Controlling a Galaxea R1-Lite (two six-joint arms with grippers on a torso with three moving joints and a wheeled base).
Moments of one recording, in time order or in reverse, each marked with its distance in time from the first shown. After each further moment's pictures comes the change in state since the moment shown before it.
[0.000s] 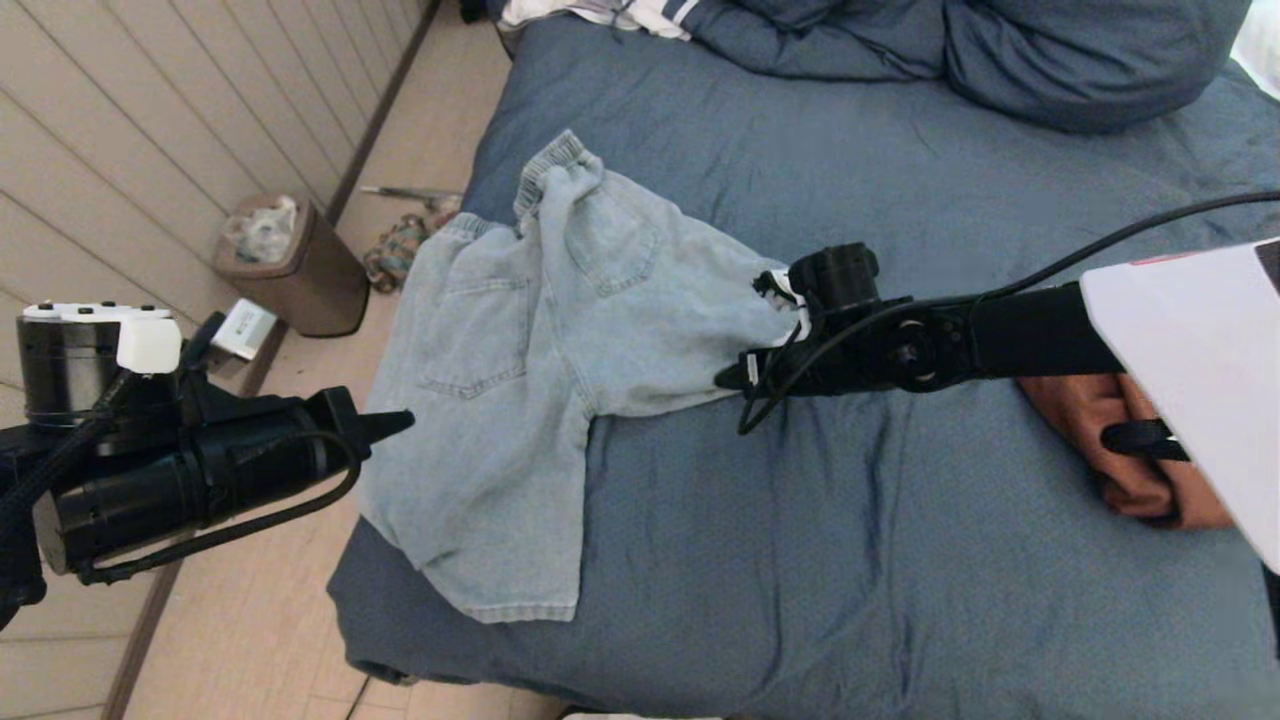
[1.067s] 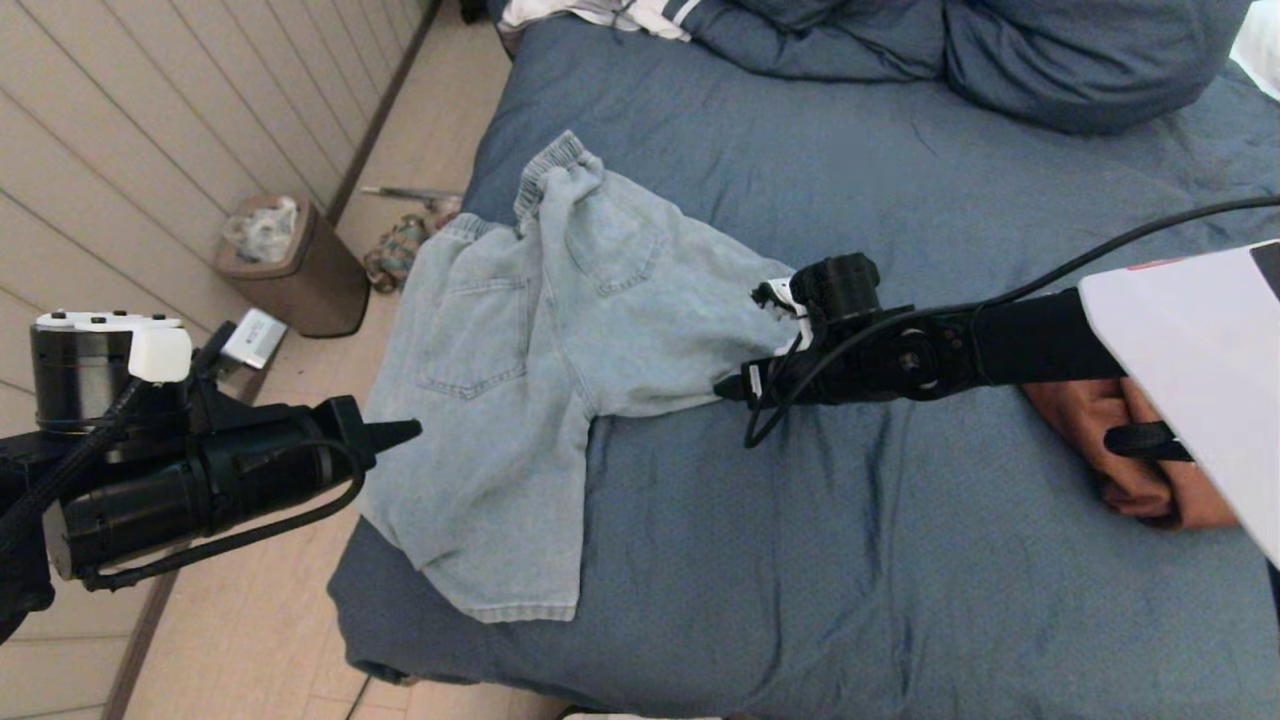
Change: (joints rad) left arm -0.005 0.010 0.013 -0.007 -0.027 -0.008; right arm -0.016 -0.012 0.050 -0.005 -0.010 -0.056
